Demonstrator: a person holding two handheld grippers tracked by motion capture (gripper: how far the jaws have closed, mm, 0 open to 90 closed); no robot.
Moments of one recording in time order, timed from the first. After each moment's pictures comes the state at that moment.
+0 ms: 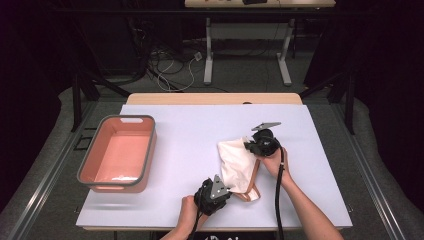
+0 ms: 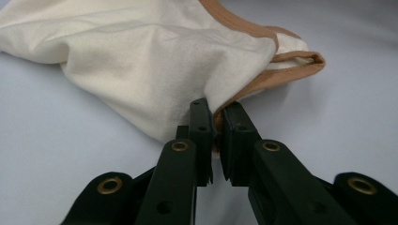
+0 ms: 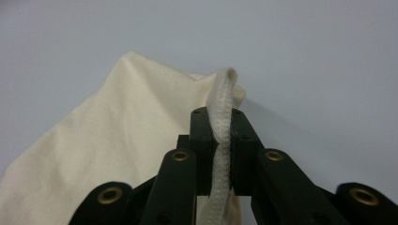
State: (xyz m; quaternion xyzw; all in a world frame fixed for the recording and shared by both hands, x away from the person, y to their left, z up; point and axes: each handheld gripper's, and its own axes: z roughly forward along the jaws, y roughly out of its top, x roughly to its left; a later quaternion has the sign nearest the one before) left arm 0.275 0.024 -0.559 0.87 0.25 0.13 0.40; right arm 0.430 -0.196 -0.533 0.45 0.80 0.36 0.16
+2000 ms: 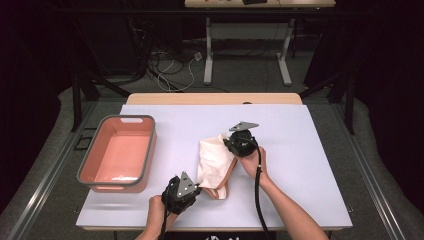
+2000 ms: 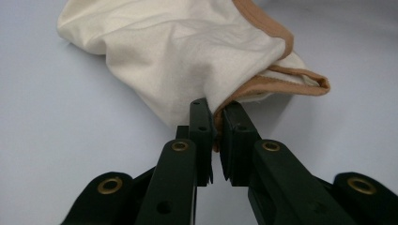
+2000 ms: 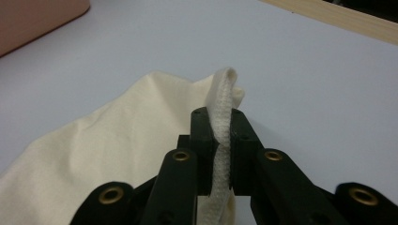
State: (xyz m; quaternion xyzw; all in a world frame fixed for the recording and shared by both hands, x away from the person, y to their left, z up) left arm 0.270 0.104 -0.537 0.87 0.29 0.18 0.36; right arm 0.422 -0.126 -0.522 0.41 0.80 0.40 0.19
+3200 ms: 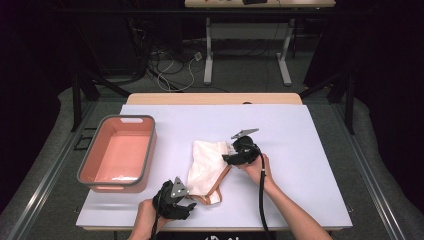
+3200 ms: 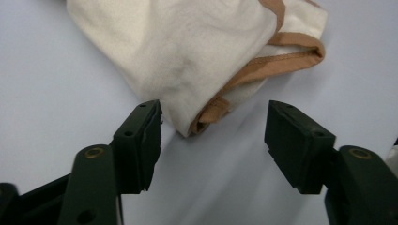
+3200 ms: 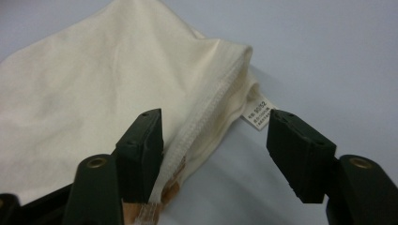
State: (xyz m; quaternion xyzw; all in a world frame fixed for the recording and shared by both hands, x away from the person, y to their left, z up) left arm 0.268 0.127 -0.545 0.90 0.29 0.11 0.30; right arm 0.414 -0.141 -0.545 0.42 0.83 0.35 0.12
